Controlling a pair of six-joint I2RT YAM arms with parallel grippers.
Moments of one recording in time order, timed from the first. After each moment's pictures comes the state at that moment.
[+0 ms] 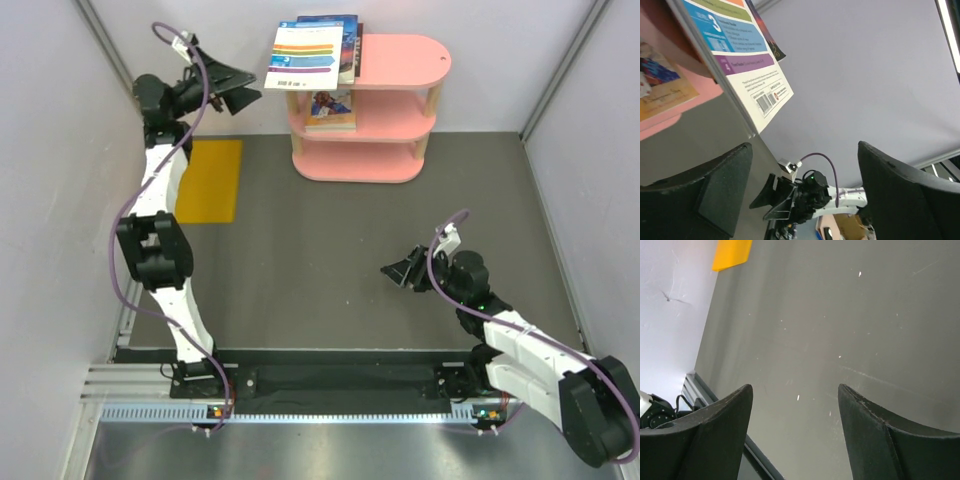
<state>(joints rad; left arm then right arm) 0.08 2.05 1.98 0.64 1.19 -1.58 0.41 0.91 0.23 0.37 -0.34 0.74</state>
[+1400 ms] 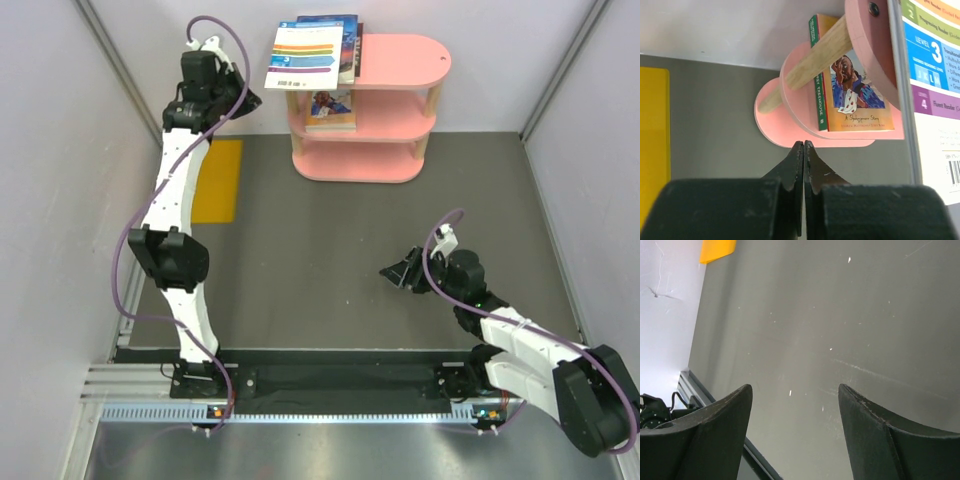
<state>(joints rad) -0.10 2.01 2.30 -0.66 0.24 -0.45 0.41 0.97 0.23 0.38 -0.35 0.74</state>
